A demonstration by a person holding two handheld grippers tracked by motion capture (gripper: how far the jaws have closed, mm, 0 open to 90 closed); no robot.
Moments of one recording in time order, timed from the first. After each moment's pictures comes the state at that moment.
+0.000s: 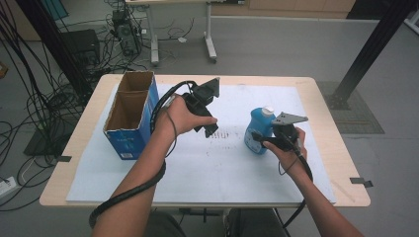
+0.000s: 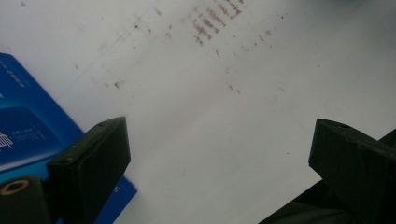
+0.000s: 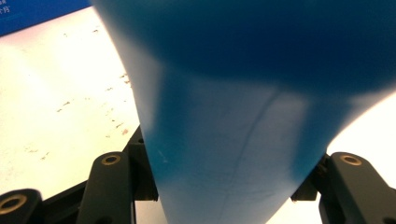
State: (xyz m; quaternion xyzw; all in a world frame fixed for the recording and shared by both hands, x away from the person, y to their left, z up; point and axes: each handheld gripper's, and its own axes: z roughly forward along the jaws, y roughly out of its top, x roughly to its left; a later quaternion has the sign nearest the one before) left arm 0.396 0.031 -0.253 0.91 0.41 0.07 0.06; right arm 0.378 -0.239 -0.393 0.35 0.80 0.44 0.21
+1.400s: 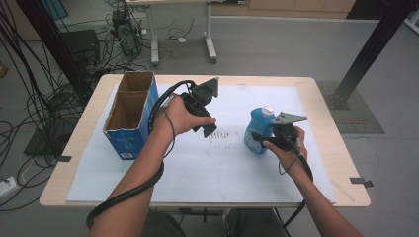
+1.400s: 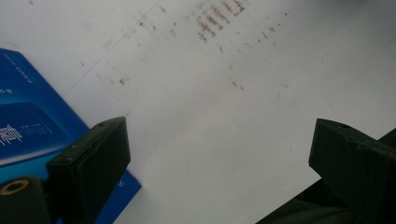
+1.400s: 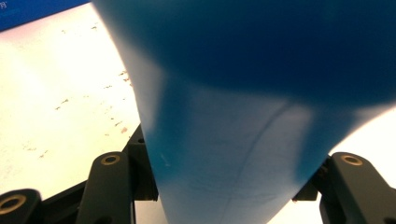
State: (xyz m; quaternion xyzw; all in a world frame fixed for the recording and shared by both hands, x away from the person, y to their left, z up) left arm 0.393 0.035 -0.250 0.91 0.41 0.07 0.05; right arm 0.379 -0.238 -0.391 0.35 0.80 0.43 0.21
